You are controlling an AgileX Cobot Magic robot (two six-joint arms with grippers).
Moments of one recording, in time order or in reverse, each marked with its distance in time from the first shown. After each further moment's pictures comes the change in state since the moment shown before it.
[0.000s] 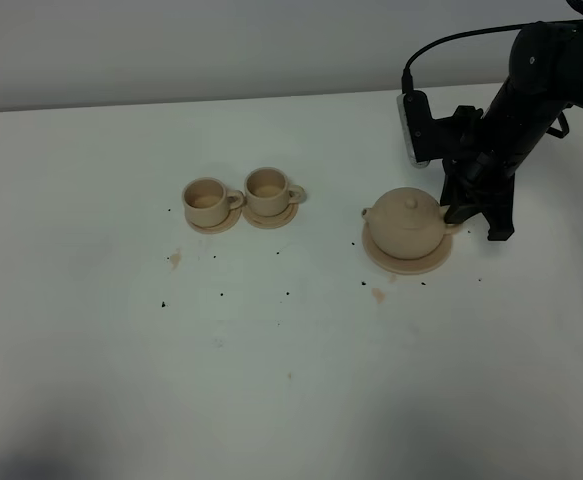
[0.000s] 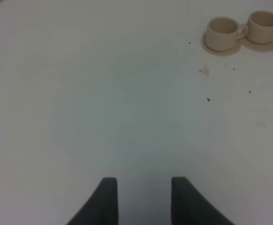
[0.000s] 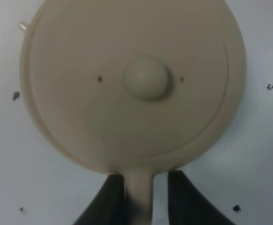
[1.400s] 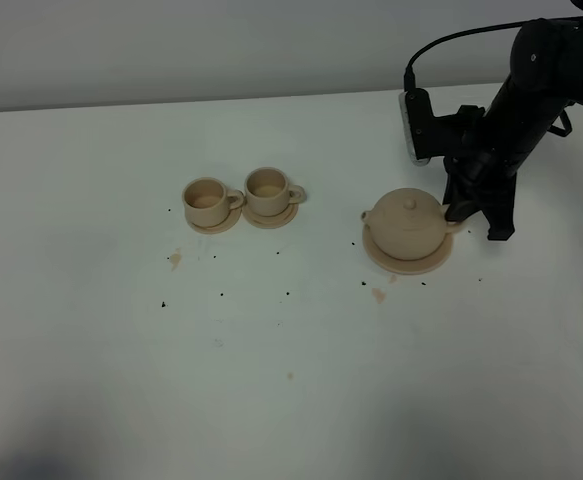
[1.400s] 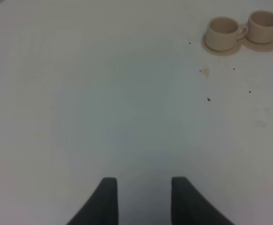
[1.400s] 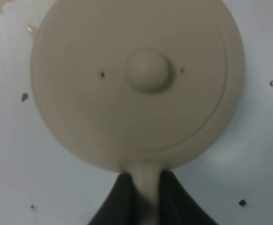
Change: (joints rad) left arm 0.000 0.000 0.000 0.000 0.000 0.000; right arm 0.000 -0.011 0.000 -0.003 0.024 0.040
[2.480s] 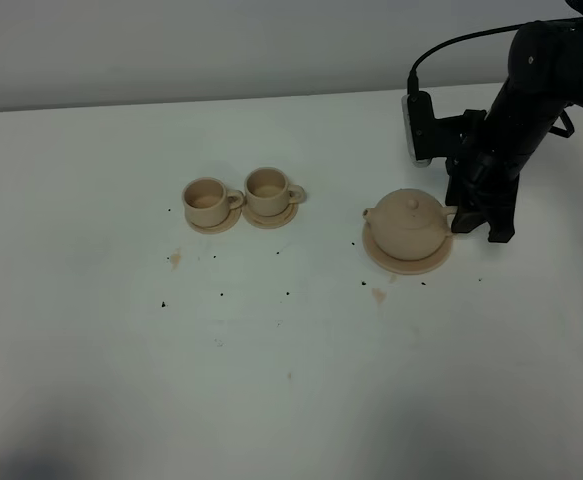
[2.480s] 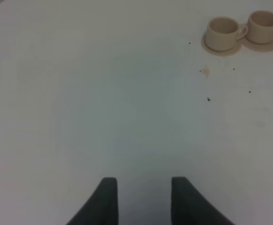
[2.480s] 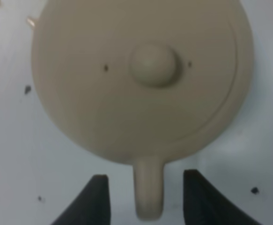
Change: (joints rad) left arm 0.000 0.000 0.000 0.000 0.000 0.000; right arm 0.005 0.008 -0.008 -0.048 0.019 0.055
